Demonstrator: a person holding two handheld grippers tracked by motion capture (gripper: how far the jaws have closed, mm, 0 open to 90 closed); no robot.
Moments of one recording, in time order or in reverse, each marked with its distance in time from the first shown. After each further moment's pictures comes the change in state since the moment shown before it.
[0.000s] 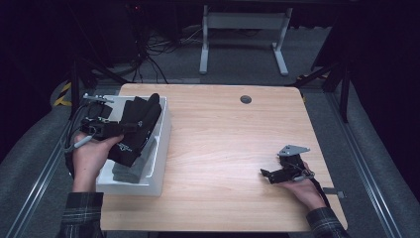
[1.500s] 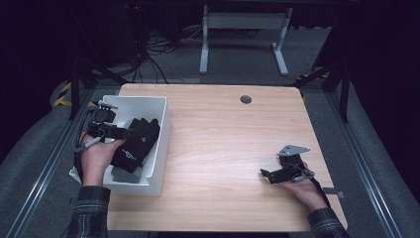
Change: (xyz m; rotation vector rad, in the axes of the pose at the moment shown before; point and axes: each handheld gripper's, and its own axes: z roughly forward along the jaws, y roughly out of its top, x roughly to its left) left arm 0.028 -0.004 0.039 0.060 0.236 -0.038; right arm 0.001 0.000 0.000 0.000 0.000 0.002
